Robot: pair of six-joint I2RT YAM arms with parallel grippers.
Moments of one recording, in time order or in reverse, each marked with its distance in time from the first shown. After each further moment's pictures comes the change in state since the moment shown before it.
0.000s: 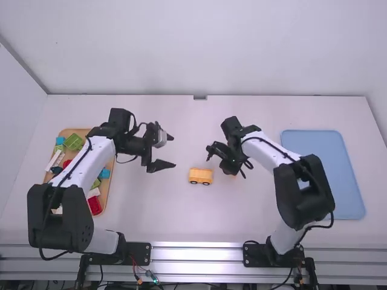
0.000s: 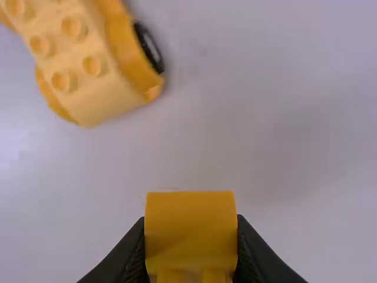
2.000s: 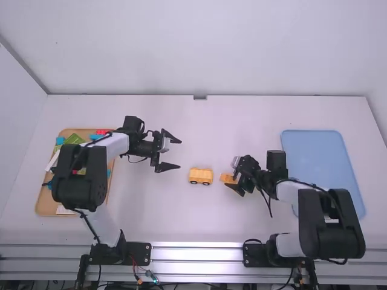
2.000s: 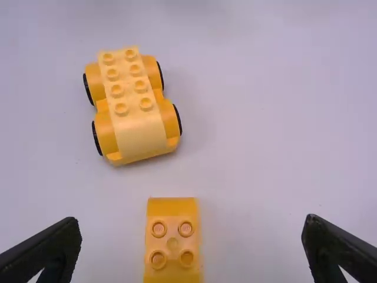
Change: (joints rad) left arm -0.013 0.341 -0.018 0.306 0.134 0.118; right arm -0.376 -0.278 -0.742 1.022 -0.690 -0.232
